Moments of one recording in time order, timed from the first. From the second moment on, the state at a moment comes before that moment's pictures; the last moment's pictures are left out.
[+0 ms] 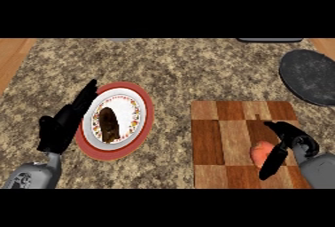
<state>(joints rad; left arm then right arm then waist) -0.14 0.34 -0.16 -1.57 0.07 0.01 0.15 -0.26 -0.62 0.43 -1.47 0.03 0.31 1.10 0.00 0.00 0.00</state>
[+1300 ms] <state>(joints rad) -0.15 0.28 -0.13 -1.60 0.02 -0.02 0.20 -0.32 -0.51 0.45 -1.50 0.34 0.23 1.00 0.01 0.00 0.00</state>
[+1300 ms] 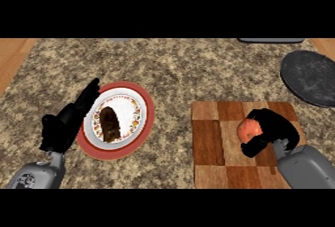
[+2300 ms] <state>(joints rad) -0.15 0.26 -0.11 -1.58 0.01 -0.03 0.19 -0.58 -0.37 0.40 -1.49 1.03 -0.17 1.01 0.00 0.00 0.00</state>
